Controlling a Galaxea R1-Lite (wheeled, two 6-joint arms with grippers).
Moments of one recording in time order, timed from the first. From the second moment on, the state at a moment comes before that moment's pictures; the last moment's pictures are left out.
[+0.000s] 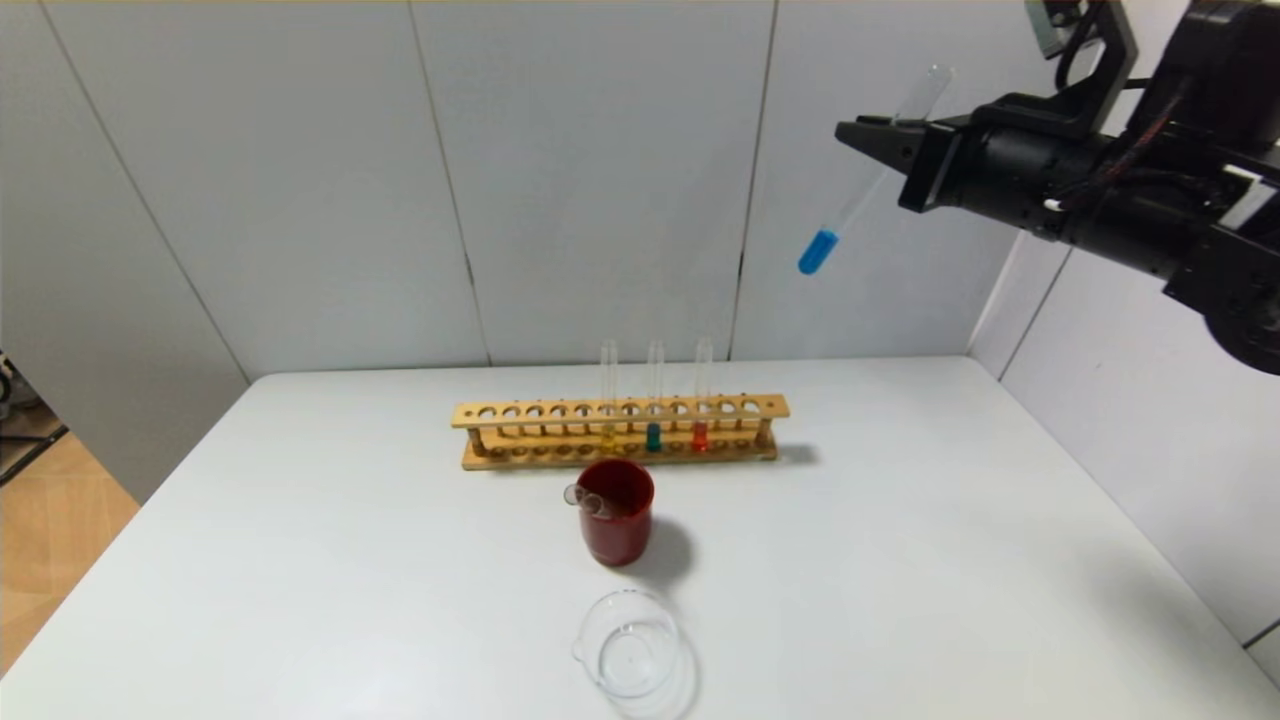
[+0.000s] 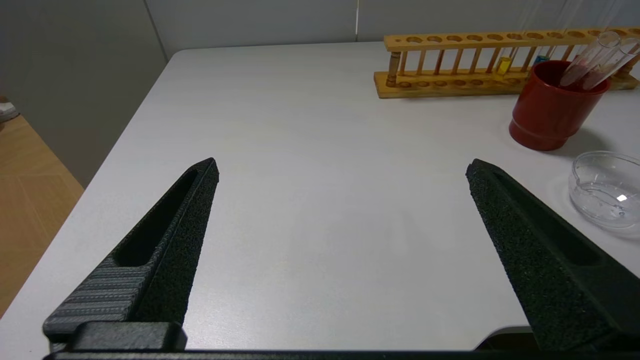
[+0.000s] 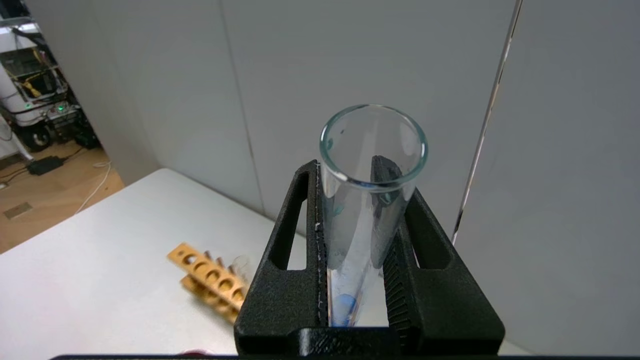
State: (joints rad) left arm 0.00 0.00 0.00 -0.01 0.00 -0.01; right arm 0.29 1.70 -1.24 -0.61 0.37 0.07
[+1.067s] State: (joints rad) left arm 0.00 0.00 0.00 -0.01 0.00 -0.01; right arm 0.51 1.42 -0.49 -0.61 0.36 -0.37
